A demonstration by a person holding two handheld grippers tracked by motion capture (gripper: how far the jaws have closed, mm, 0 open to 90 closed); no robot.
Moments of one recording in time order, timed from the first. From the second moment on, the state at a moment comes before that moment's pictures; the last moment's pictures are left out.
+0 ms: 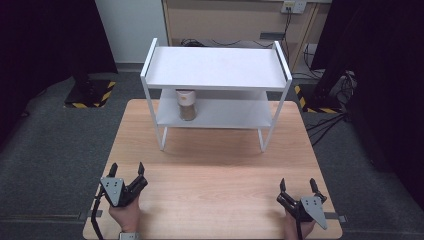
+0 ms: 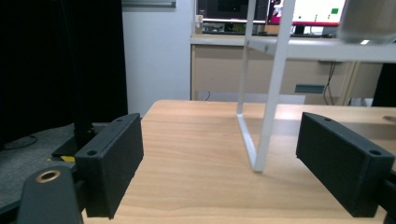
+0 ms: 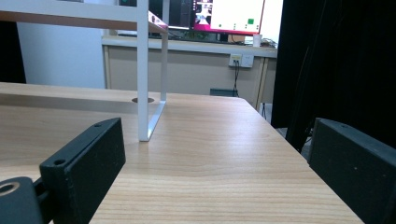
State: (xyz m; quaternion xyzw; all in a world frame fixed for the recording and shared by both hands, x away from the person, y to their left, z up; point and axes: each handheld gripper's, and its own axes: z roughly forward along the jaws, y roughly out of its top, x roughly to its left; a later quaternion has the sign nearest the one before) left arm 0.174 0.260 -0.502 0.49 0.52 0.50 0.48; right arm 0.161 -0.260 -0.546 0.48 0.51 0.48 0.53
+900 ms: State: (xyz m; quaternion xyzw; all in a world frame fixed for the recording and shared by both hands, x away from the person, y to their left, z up) left arm 0.175 0.267 -0.531 0.51 0.52 0.49 0.48; right arm 0.160 -0.261 -0.546 0.48 0.51 0.48 0.53
